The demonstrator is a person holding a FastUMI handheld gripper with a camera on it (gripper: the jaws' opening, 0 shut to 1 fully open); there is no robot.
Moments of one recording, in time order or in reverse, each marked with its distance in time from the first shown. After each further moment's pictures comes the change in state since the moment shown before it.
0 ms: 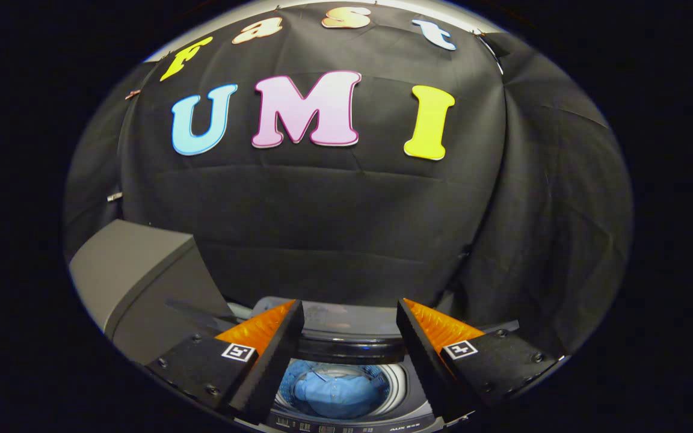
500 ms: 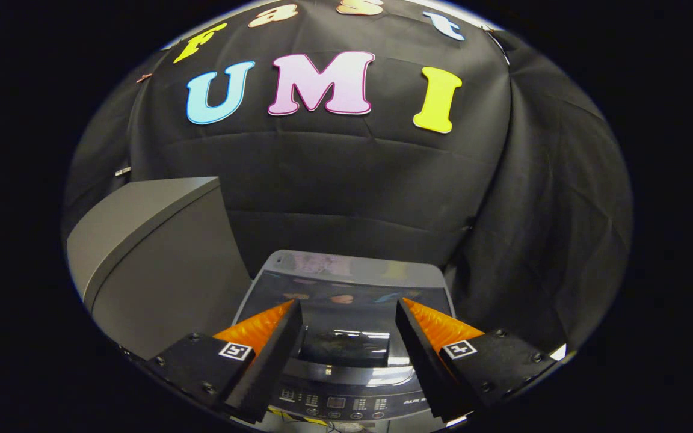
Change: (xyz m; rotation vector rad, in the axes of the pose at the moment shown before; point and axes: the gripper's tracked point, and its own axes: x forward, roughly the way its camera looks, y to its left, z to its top) arm -0.034 0.027 -0.062 0.004 0.084 0.025
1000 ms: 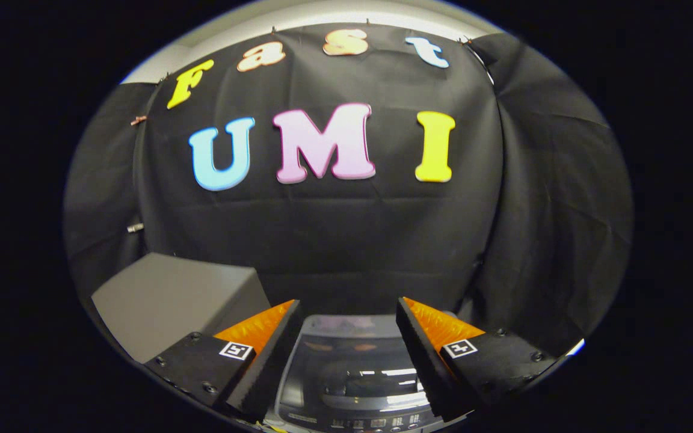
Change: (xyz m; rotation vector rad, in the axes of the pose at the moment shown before) arm -0.060 0.046 0.136 0.116 -0.299 0.059
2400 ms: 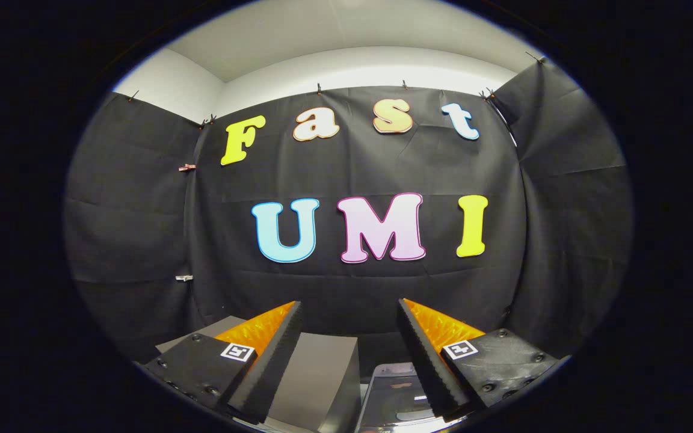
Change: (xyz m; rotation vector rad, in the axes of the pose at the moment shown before) arm -0.117 0.147 0.099 0.004 -0.277 0.131
